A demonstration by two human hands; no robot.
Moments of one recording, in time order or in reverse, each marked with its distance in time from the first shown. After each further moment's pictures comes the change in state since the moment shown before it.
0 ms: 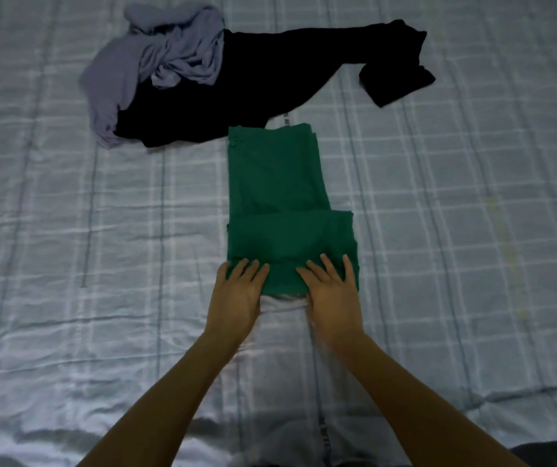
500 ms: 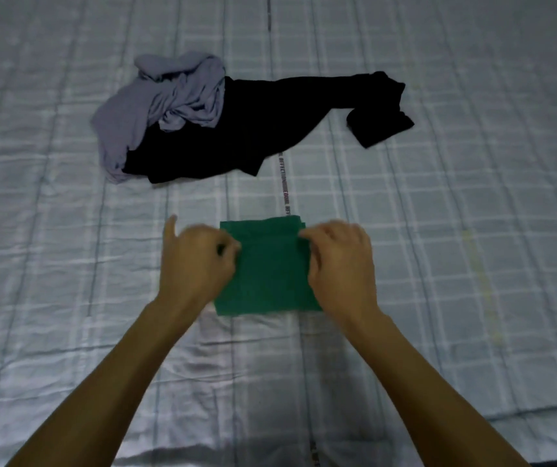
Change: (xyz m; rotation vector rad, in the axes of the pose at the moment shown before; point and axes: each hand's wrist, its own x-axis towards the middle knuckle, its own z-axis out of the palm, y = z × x) left_hand 0.059 -0.023 -0.155 -0.194 0.148 -0.238; right_hand 0.076 -0.014 -0.132 0.213 0.206 0.062
